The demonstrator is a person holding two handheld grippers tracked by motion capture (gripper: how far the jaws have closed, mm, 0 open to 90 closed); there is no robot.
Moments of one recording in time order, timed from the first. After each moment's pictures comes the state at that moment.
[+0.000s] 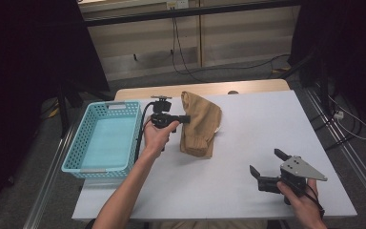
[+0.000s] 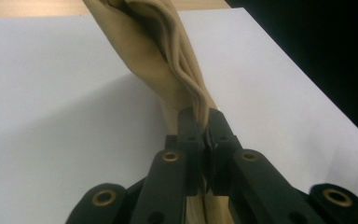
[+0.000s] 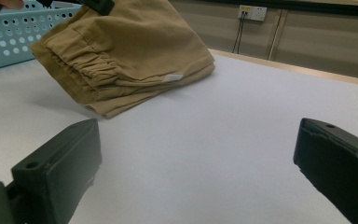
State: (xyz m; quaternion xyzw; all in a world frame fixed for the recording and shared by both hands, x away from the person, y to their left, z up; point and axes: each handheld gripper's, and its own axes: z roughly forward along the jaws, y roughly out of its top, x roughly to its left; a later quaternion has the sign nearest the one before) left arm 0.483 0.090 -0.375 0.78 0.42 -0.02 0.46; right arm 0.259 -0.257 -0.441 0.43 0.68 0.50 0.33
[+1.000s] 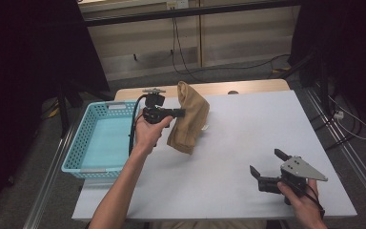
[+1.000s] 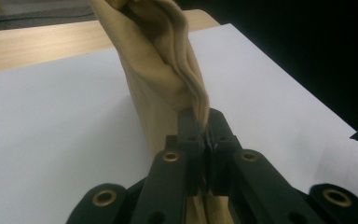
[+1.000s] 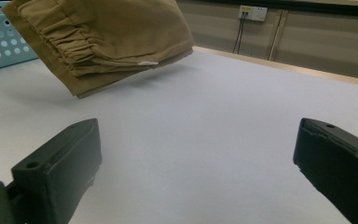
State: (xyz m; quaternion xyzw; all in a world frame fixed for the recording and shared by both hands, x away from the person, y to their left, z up) left arm 0.474 0.106 -0.337 0.79 0.39 0.01 0.48; right arm 0.258 -0.257 -0.441 0.43 0.68 0.50 0.33
